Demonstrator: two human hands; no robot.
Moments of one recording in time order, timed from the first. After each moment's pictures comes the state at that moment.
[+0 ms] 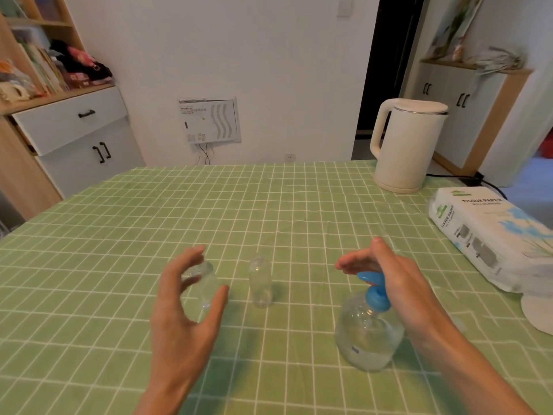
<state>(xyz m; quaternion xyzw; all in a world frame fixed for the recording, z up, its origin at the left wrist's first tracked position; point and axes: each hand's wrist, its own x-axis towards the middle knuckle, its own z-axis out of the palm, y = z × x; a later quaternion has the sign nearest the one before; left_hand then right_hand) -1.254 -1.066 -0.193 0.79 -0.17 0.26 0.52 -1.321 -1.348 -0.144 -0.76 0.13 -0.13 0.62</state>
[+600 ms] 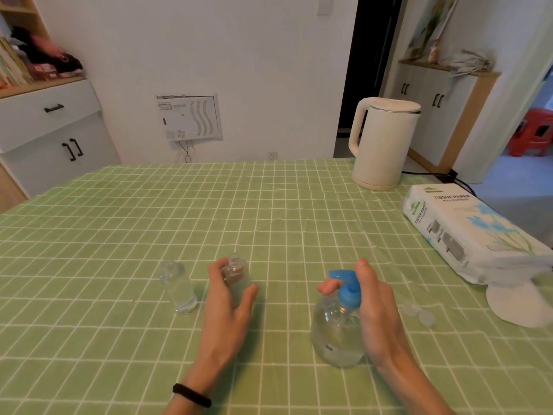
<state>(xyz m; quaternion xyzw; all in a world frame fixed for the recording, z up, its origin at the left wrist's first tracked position) -1.246 -1.143 -0.217 0.81 -0.12 0.02 0.58 -1.335 -1.338 -0.180 -0.72 0.17 -0.20 0.64</state>
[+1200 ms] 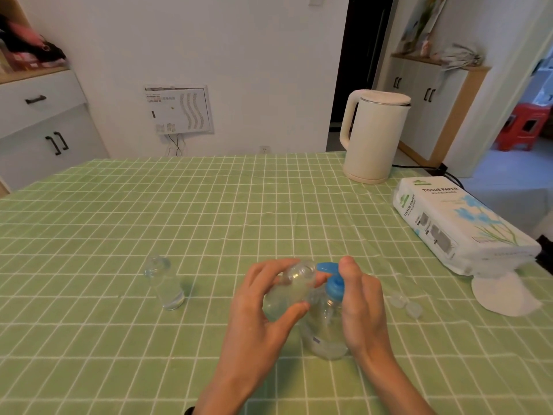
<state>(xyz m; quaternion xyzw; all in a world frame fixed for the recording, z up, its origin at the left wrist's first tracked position) -1.288 -1.180 -0.199 0.76 -0.27 0.04 0.59 -1.330 -1.333 -0.190 -0.73 0.17 -0.28 0.60</state>
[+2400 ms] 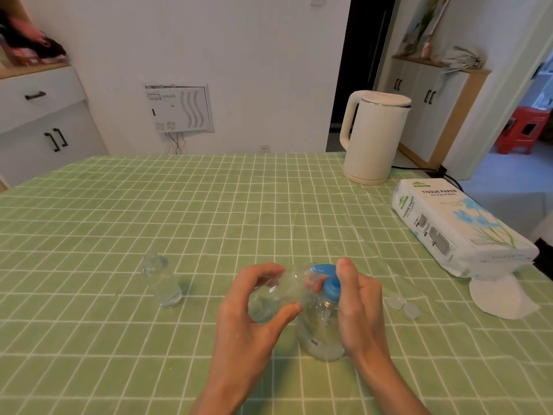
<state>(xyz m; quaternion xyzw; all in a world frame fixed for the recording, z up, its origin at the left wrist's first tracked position) -1.297 -1.175 -0.194 0.73 -0.23 0.07 0.64 -1.329 -1.334 -0.196 -0.72 0.15 -0.30 0.61</state>
